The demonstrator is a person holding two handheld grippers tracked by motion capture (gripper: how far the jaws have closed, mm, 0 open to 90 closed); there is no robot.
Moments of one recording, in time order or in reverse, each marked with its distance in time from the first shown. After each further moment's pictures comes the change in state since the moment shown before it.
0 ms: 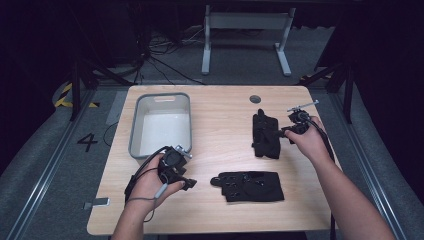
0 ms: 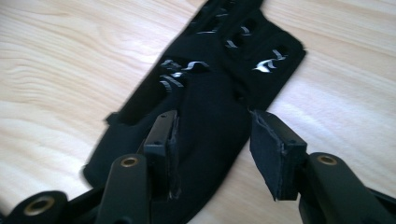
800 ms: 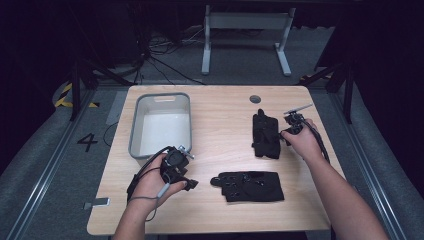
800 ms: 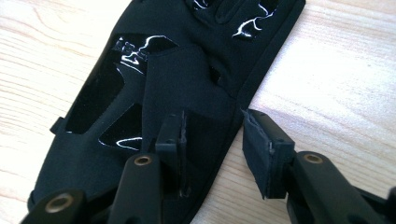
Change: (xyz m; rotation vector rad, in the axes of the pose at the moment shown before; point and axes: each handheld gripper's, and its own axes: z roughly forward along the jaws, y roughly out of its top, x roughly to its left) left arm 0.000 0.002 0.005 0.020 0.001 -0.009; right arm -0.011 -0.004 0.032 0.102 -0.021 0.126
